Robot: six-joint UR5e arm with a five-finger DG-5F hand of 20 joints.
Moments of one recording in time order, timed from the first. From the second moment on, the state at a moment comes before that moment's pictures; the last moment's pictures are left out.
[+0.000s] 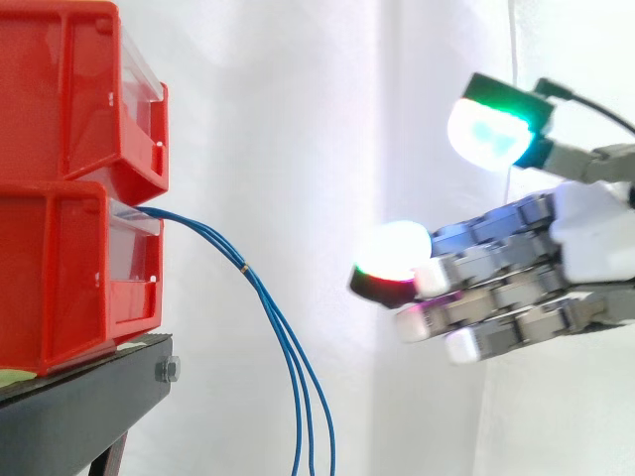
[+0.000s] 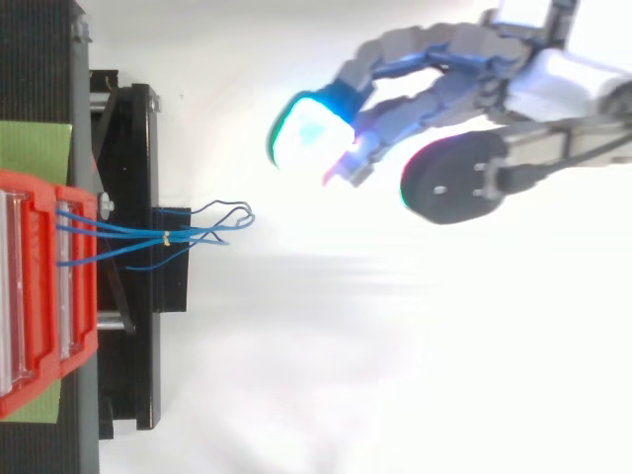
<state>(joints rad) 0.14 -2.12 -1.41 -2.77 -1.23 0.05</state>
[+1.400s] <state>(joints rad) 0.16 -2.39 -1.15 -2.68 -1.34 0.03</state>
